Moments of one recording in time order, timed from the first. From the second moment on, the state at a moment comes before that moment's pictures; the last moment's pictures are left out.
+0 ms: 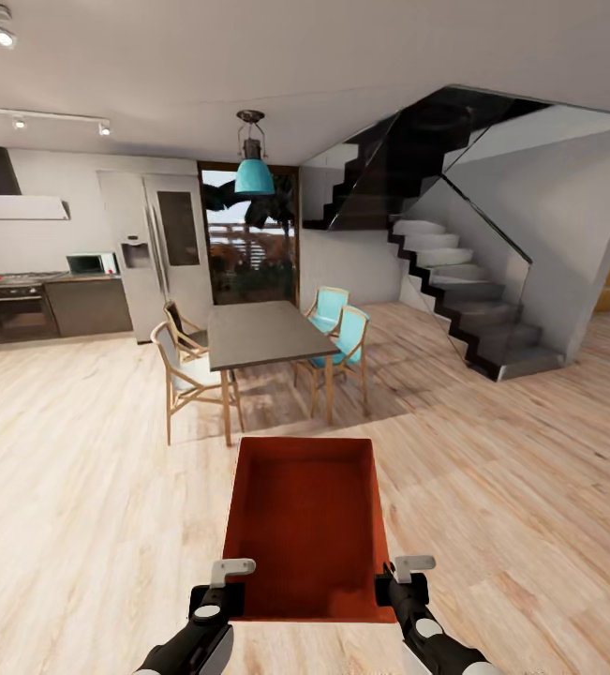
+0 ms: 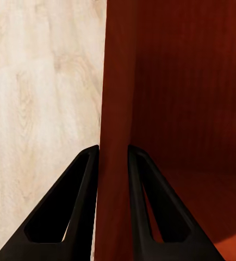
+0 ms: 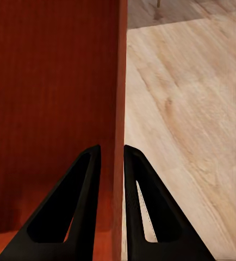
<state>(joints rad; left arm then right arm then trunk) -0.51 -0.16 -0.08 -0.32 0.04 0.01 0.31 -0.57 0.08 0.18 -0.12 -0.09 -0.37 -0.14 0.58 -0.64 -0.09</state>
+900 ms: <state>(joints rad) -0.51 -0.16 -0.08 -0.31 0.04 0.01 0.31 -0.57 0.08 0.18 -0.12 -0.09 -0.37 -0.14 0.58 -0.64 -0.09</state>
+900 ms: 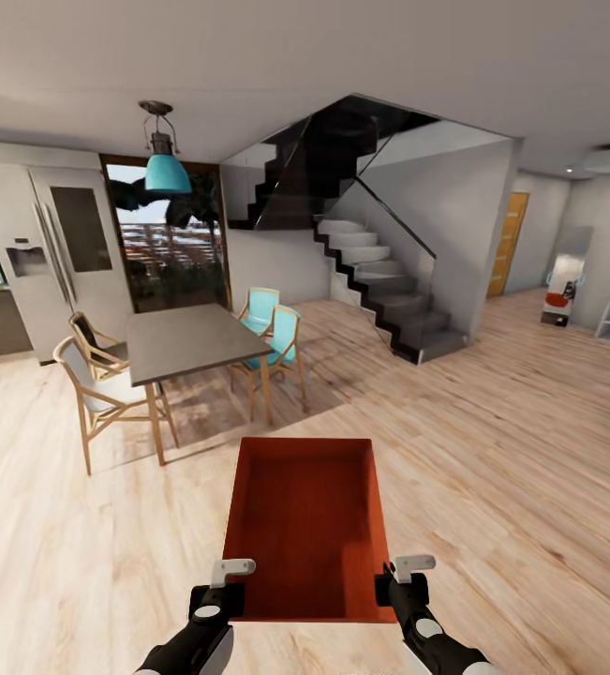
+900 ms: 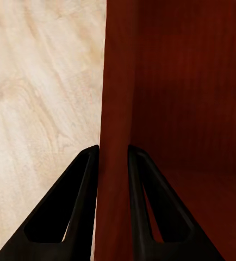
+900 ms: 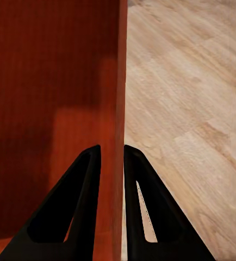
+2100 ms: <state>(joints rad) -0.51 -0.16 -0.08 -0.31 0.04 0.01 0.31 -0.57 0.08 0.18 -0.12 -0.09 -0.37 -0.14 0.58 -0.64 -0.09</state>
